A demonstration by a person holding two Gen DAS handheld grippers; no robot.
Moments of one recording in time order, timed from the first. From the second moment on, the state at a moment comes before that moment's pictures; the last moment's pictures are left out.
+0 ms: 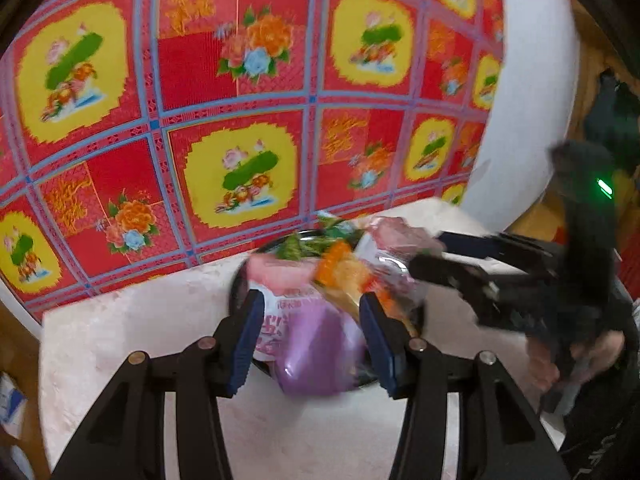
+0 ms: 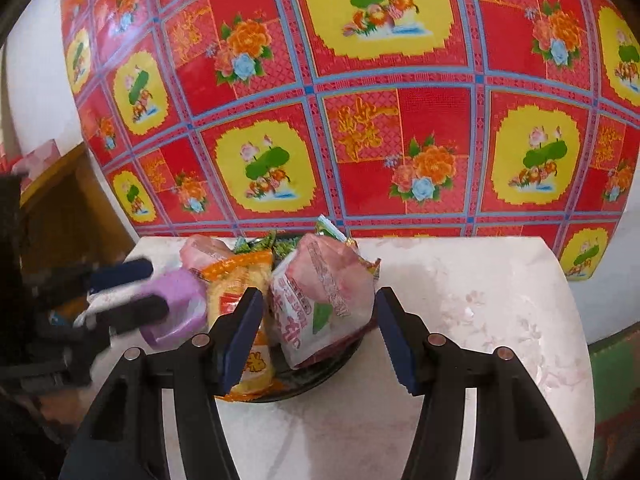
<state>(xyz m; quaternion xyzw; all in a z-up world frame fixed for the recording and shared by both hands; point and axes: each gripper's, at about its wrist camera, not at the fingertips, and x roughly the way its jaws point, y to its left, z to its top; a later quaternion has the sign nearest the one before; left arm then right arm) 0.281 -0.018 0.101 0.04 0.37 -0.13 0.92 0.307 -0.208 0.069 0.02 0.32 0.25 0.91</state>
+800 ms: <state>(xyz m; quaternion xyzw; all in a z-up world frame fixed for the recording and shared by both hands) 0.210 -0.054 0.039 0.08 0.48 -0.14 0.86 0.296 -0.193 0.067 -0.02 0.32 0.26 0.91</state>
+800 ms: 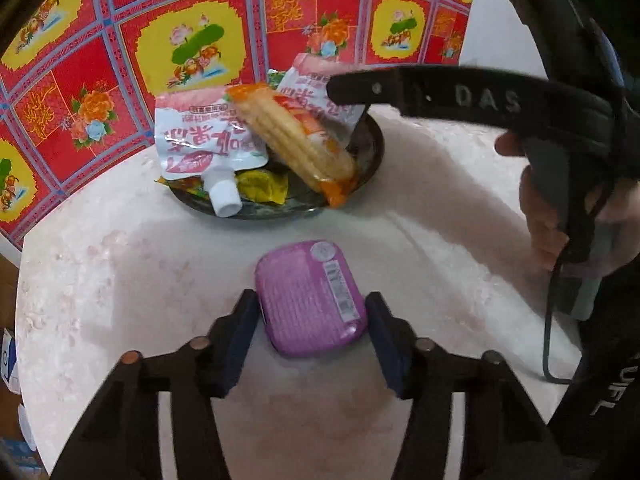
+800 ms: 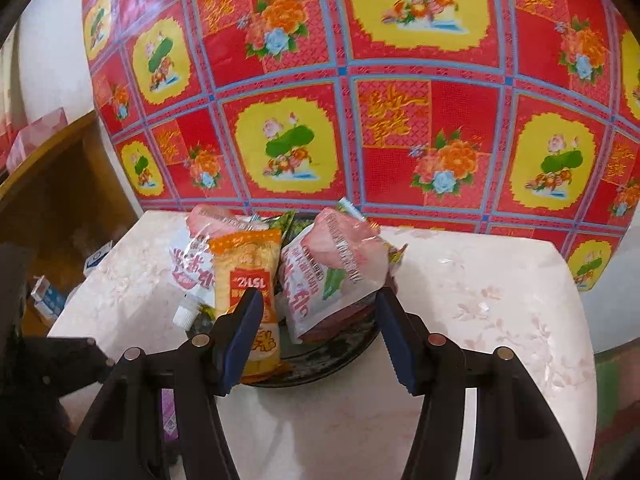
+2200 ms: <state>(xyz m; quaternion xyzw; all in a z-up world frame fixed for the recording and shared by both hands) 0.245 -0.035 0.077 0.05 0.33 -0.07 0.94 0.308 -0.209 0.065 0.05 0.36 0.28 0.89</state>
